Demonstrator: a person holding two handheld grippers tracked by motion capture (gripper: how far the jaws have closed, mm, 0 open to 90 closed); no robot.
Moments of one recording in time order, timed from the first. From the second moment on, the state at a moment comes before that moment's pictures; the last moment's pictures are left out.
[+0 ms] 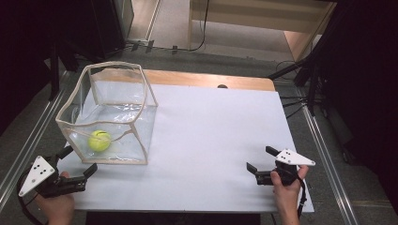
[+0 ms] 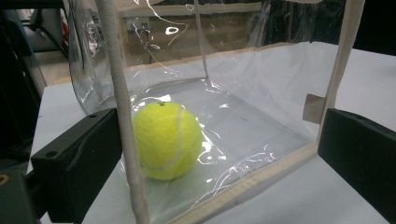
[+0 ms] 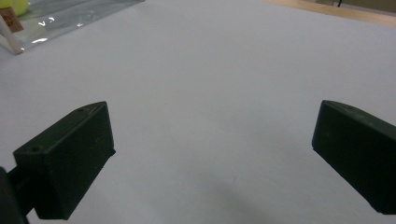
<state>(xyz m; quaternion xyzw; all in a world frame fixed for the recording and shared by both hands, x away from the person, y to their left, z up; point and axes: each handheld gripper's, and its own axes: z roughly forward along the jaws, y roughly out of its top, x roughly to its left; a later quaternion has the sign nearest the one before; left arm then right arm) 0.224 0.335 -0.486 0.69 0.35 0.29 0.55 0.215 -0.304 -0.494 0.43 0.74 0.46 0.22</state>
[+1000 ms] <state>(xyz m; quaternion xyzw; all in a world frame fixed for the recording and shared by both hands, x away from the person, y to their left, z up) 0.224 0.337 -0.486 0.70 0.35 0.29 0.56 0.199 -0.354 -0.502 0.48 0.70 0.46 0.25</state>
